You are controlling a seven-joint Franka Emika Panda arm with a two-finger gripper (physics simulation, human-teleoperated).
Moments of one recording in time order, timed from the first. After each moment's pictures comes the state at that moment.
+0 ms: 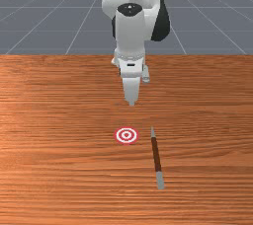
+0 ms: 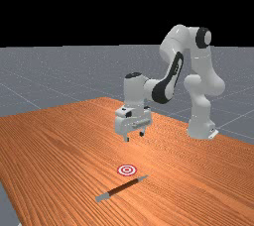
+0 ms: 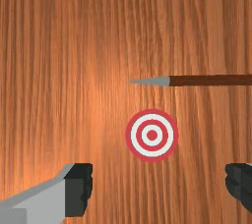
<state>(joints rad) 0.00 0.32 0.02 -2.08 0.04 2.40 -0.78</state>
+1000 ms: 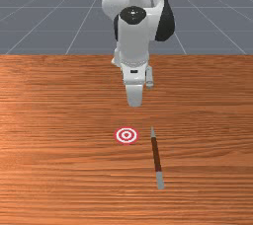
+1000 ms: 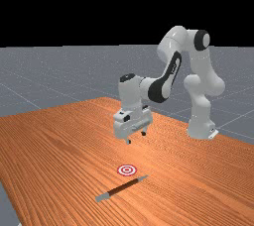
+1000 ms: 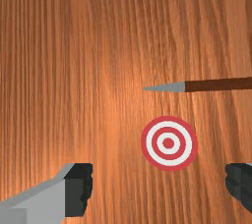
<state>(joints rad) 0.01 0.38 0.03 -1.95 0.05 2.18 -0.74</state>
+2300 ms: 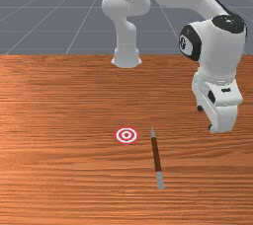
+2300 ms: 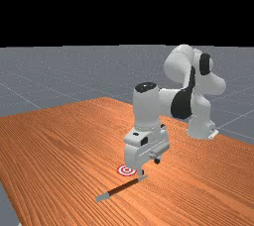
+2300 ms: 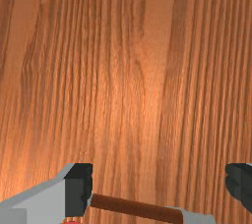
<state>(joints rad) 0.23 0.85 0.12 -1.18 -0.03 2.00 -0.57</state>
